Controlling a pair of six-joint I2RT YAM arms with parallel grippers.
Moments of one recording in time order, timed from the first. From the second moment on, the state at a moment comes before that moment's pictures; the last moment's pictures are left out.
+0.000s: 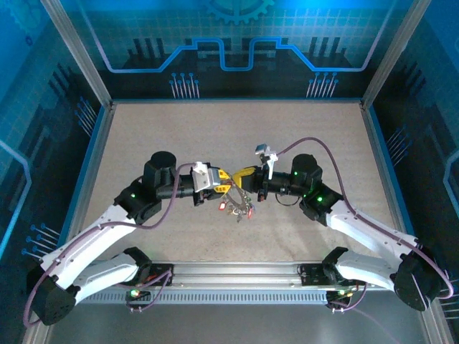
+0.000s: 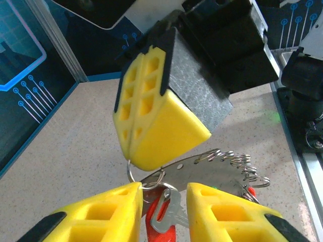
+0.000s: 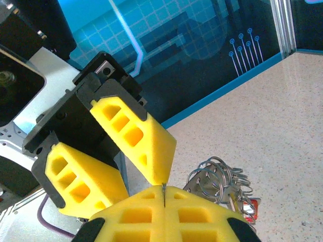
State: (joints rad) left arm -0.60 0.96 0.81 -0.17 0.60 0.43; right arm 0.67 1.07 0.70 0.28 -0.63 0.40
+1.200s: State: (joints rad) left arm -0.56 1.06 0.86 -0.18 0.68 0.28; right arm 0.67 1.07 0.70 0.26 -0.63 0.34
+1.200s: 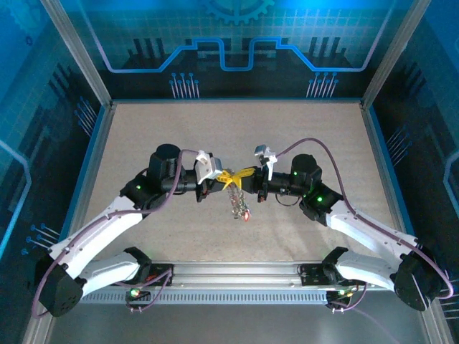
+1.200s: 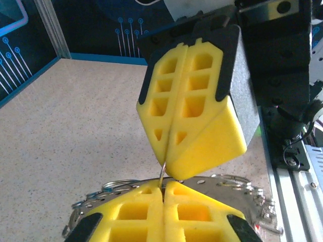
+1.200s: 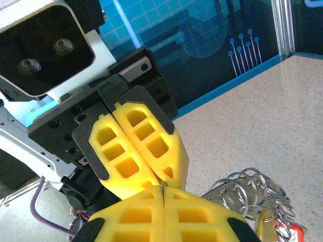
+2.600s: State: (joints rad) left arm -0.67 1.30 1.34 -0.96 0.42 0.83; right arm 0.64 1.19 0.94 -0.30 -0.81 -0.08
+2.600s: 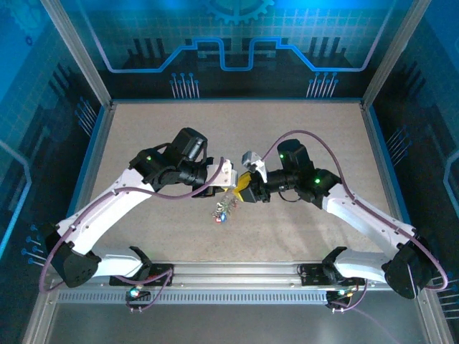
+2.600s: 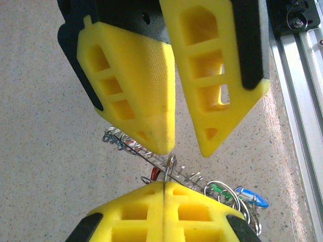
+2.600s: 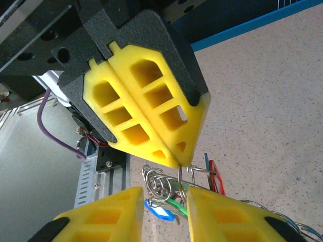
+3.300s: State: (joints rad) left arm -0.67 1.30 1.34 -0.90 0.46 0.78; right arm 0.65 1.12 0.78 -0.14 -0.65 -0.09
